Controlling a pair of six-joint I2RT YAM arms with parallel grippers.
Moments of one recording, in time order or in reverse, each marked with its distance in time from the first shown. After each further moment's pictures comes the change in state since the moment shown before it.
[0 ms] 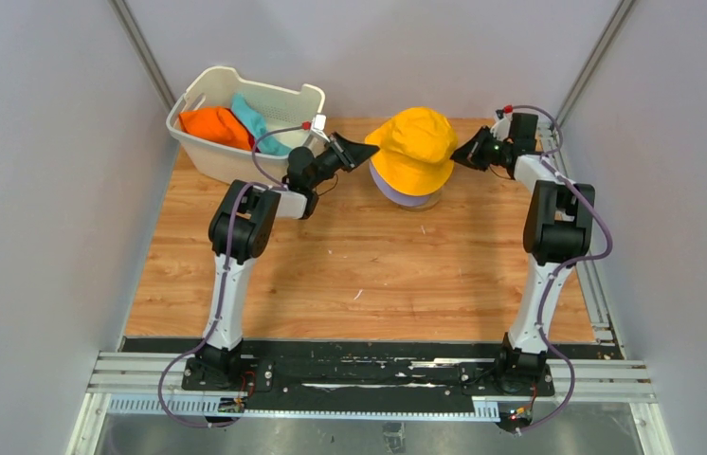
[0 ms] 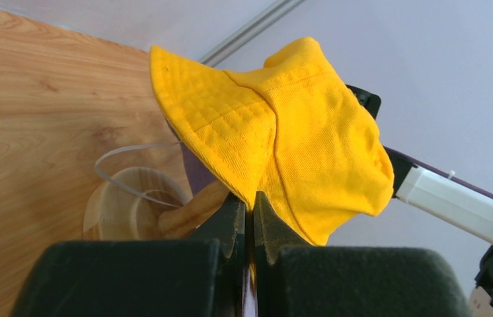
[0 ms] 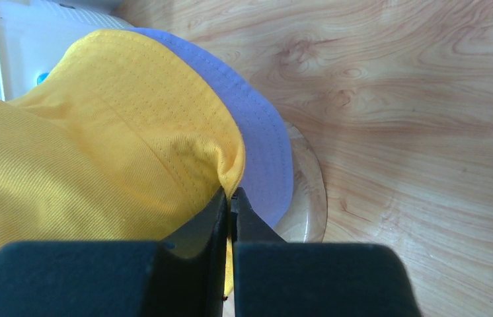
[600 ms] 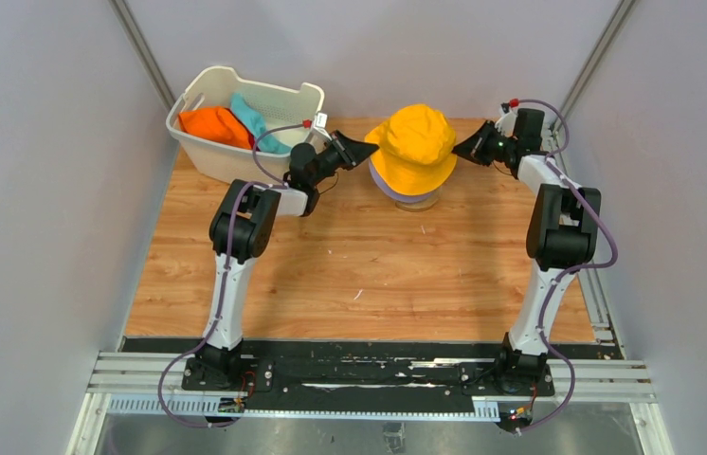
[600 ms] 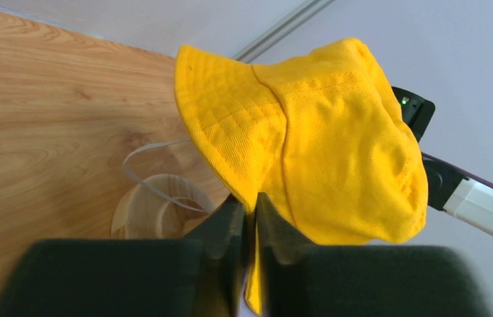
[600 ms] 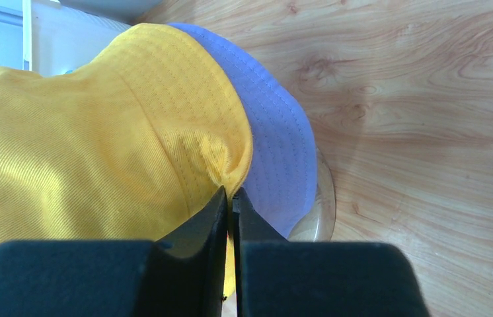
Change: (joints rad) left arm 0.000 0.010 0.040 -0.089 -0.029 0.080; right arm 0.000 -0.075 -0.046 0.064 -0.005 0.006
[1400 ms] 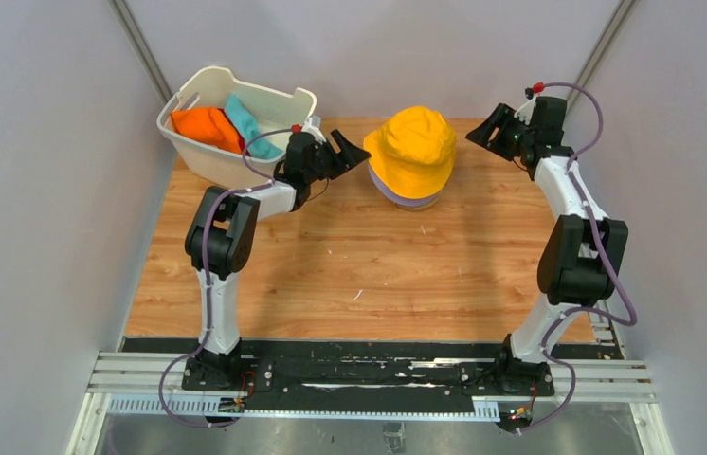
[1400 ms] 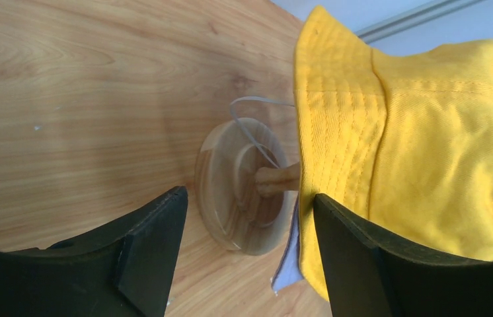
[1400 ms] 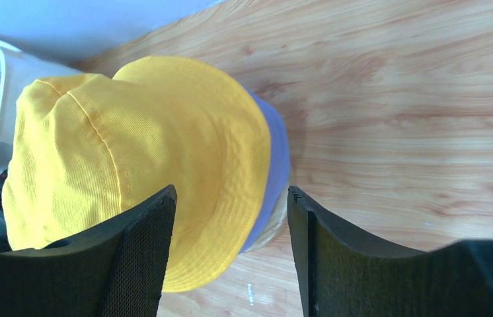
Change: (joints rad) left arm 0.005 -0.245 -0.100 -0.546 -0.169 0.139; right arm -0.005 -0.280 -0.089 -0.160 0.258 -0.133
